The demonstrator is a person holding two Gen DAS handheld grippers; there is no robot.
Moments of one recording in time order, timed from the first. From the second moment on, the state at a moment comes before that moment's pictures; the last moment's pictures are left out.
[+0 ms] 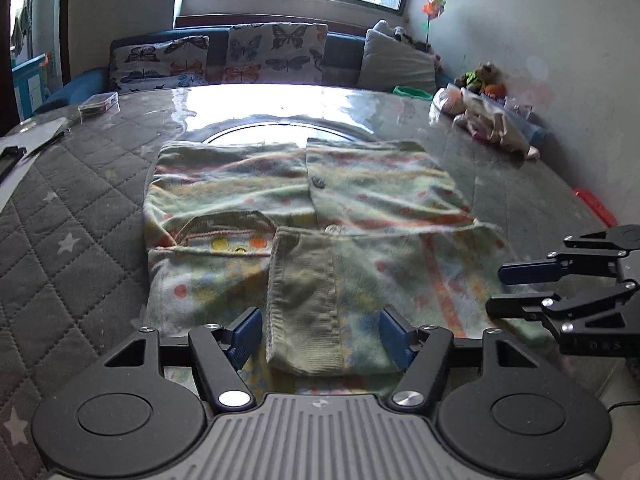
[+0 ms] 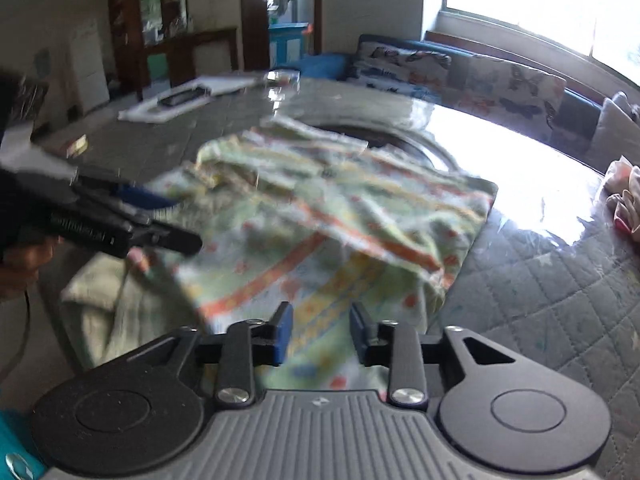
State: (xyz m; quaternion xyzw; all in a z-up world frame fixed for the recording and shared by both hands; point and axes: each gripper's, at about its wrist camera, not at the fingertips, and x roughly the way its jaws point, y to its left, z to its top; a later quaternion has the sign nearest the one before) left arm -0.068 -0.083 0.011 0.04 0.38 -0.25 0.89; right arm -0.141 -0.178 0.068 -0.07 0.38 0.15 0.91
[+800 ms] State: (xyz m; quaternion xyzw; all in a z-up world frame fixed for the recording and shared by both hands) left arm -0.112 -0.076 0.034 0.07 0.40 -0.21 0.89; right arm -0.174 -0.171 0.074 -0.10 0.36 0.13 0.92
